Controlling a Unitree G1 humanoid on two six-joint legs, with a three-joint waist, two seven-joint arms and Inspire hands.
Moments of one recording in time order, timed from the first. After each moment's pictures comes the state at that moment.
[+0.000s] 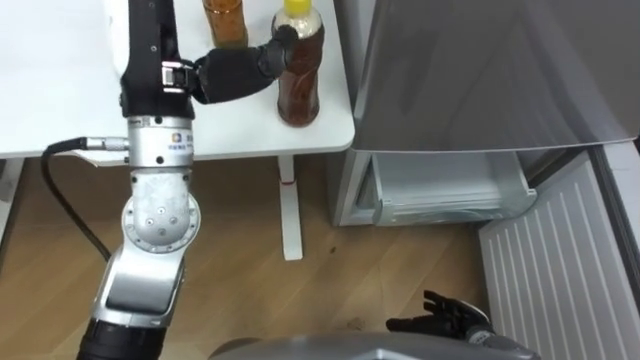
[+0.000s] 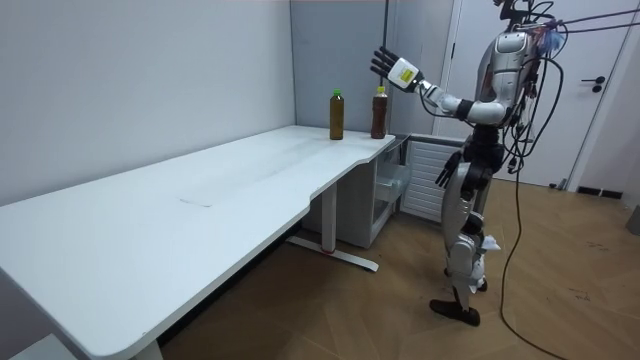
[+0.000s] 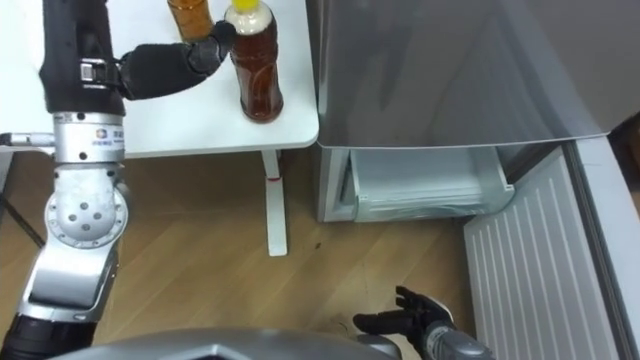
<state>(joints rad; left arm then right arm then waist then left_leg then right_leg) 0.11 0.21 -0.17 -0.31 0.23 -0.27 0.30 0.01 -0.20 0.10 1.35 0.15 -0.15 0.23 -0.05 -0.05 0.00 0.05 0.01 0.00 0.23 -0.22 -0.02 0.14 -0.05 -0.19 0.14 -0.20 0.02</state>
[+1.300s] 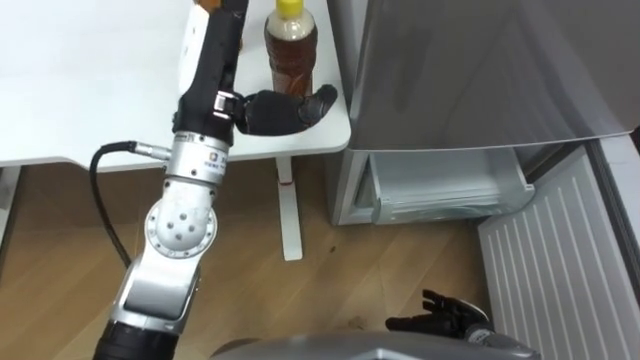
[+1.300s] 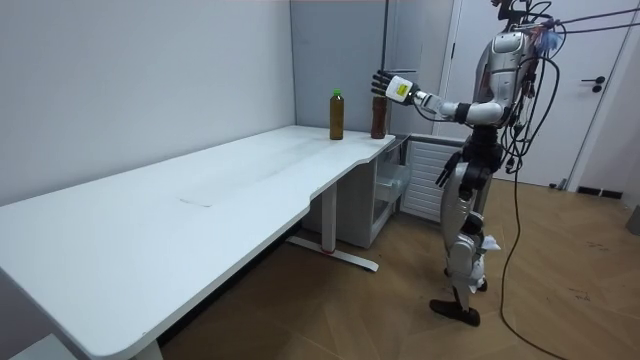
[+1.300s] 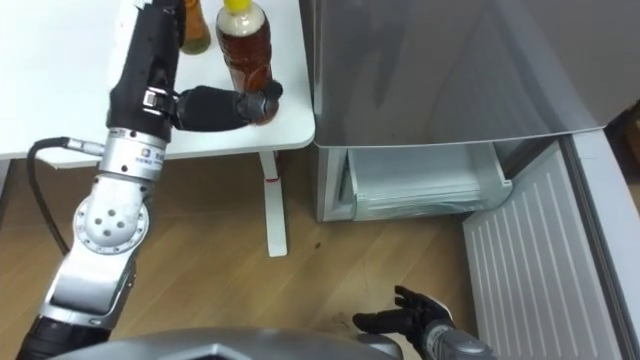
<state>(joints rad) 0.13 0.20 -0.22 -0.19 0.16 -0.24 0.12 0.00 -0.20 0.10 1.36 0.15 -0.15 0.24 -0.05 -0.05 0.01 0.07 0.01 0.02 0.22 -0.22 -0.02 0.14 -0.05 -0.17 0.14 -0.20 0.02</state>
